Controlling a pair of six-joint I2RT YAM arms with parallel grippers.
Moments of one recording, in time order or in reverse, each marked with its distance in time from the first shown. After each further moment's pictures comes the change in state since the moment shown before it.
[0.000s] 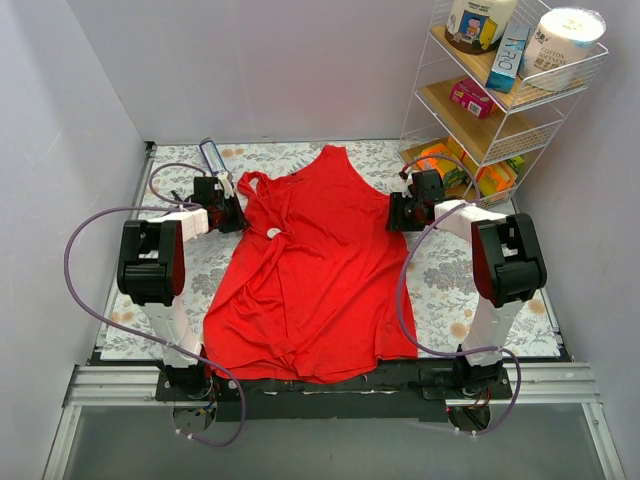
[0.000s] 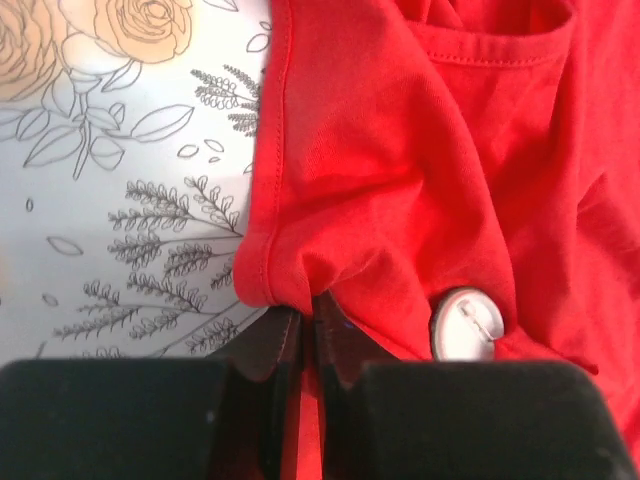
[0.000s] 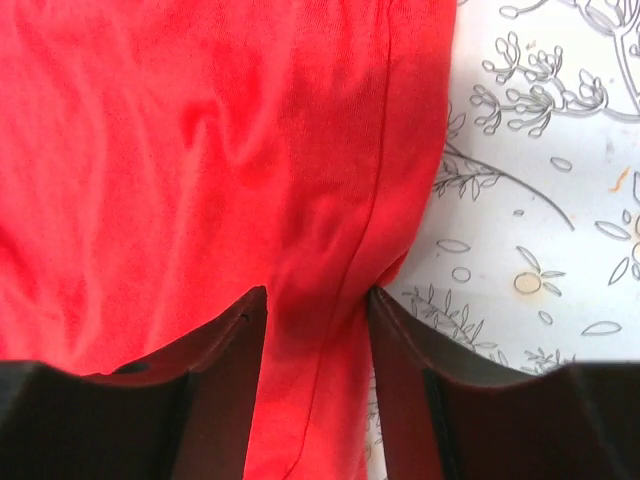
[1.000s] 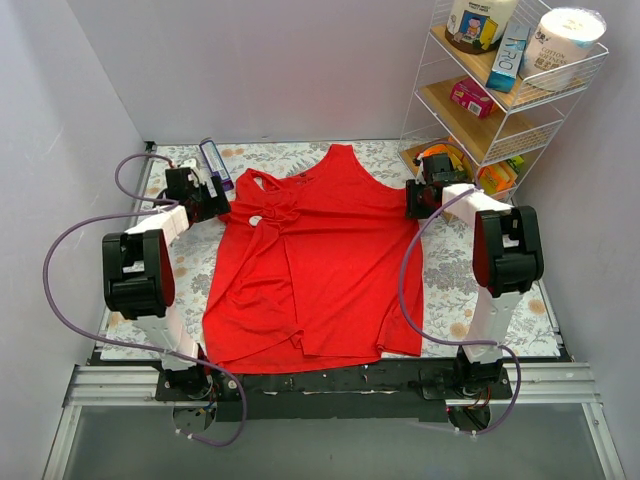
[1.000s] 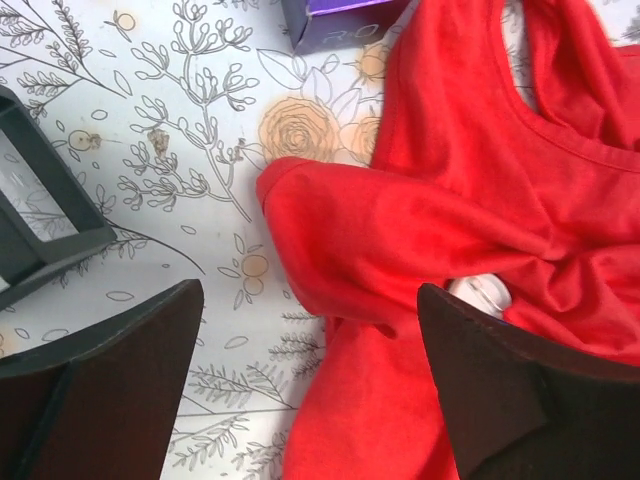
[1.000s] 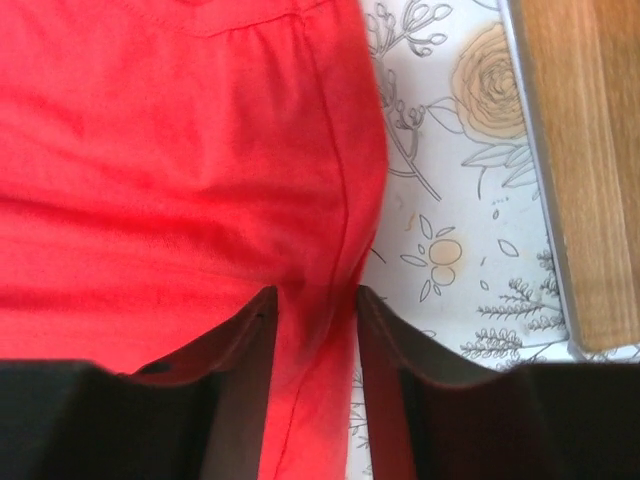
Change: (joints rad) left arm 0.118 -0.074 0.043 -0.008 -0.158 0.053; right arm -0.077 0.094 0.205 -0.161 0.147 -0.051
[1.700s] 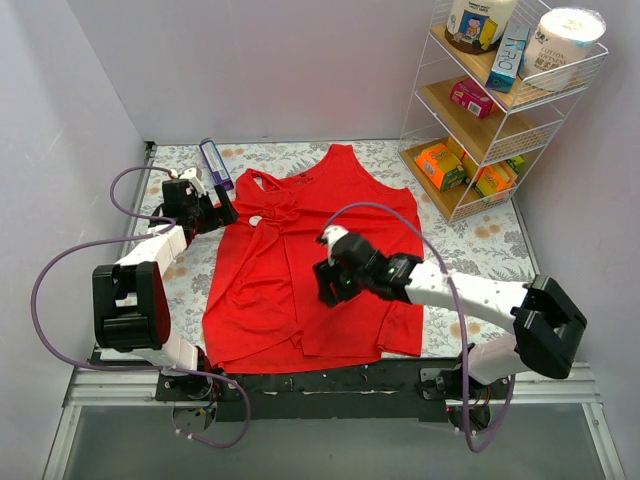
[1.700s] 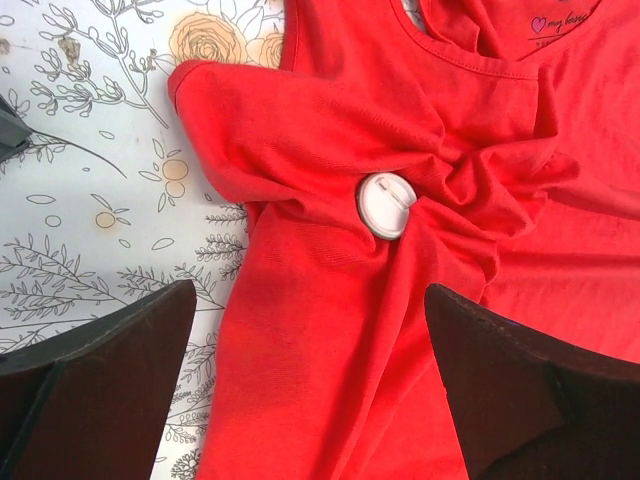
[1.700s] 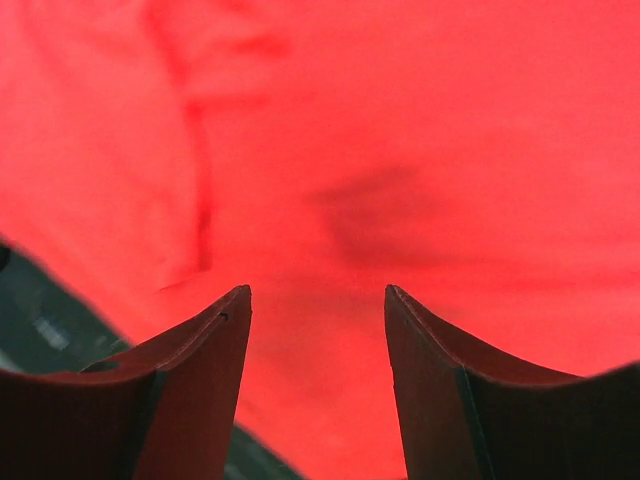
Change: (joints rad) left arm -0.016 -0.258 -0.196 0.006 0.116 -0.059; right arm 0.761 -0.555 -0.406 0.005 0.036 0.231
